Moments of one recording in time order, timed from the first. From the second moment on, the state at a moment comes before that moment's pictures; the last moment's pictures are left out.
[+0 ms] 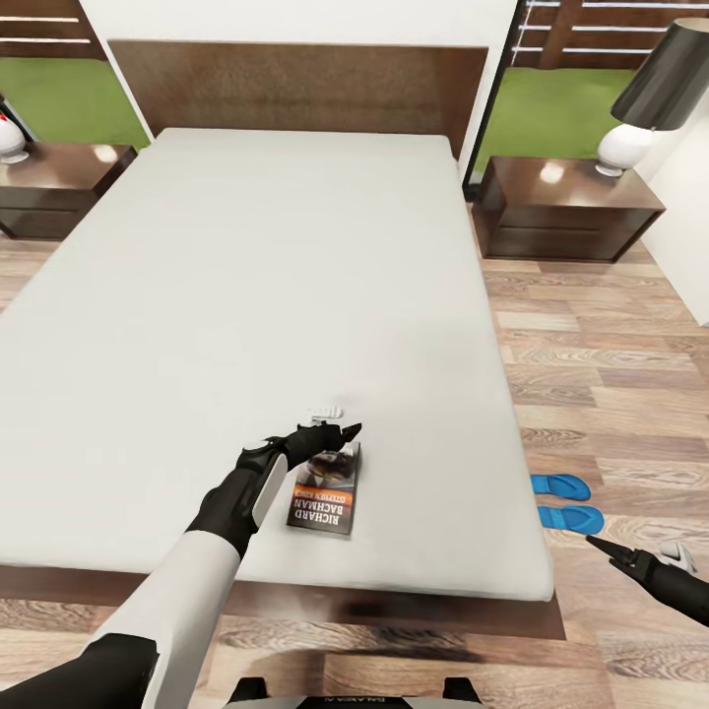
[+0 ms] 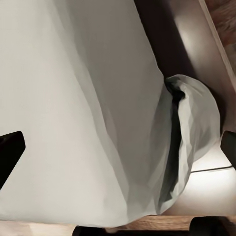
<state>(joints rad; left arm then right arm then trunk) -0.86 -0.17 -0.04 -0.77 0.10 0.32 -0.39 -0.47 -0.64 -0.10 -0.51 -0.73 0.47 0.94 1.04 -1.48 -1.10</state>
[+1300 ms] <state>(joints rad) -0.86 -0.17 -0.04 -0.77 0.11 0.33 -0.39 -0.47 -0.64 -0.10 -0.51 -0.73 0.47 0.93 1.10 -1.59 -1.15</state>
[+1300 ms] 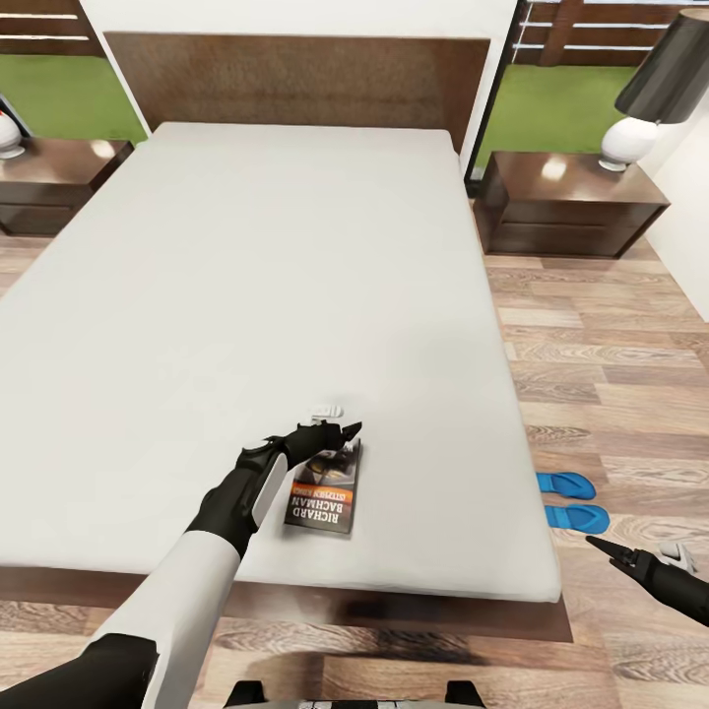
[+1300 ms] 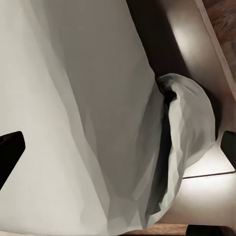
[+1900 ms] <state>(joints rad) -0.86 -0.17 -0.04 -0.78 0.11 0.33 -0.39 -0.47 -0.64 -0.10 -0.51 -0.73 0.47 0.93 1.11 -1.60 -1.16</state>
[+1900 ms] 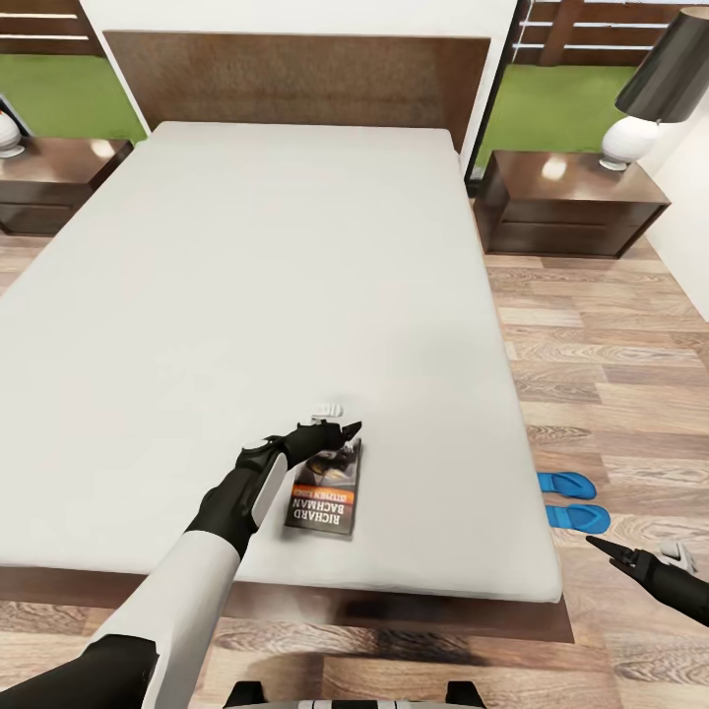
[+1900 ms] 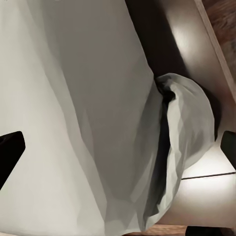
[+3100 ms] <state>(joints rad) -0.86 -0.17 -0.04 -0.77 0.10 0.32 -0.39 -0.47 -0.64 -0.10 -0.51 -0.73 0.47 0.93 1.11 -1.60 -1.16</state>
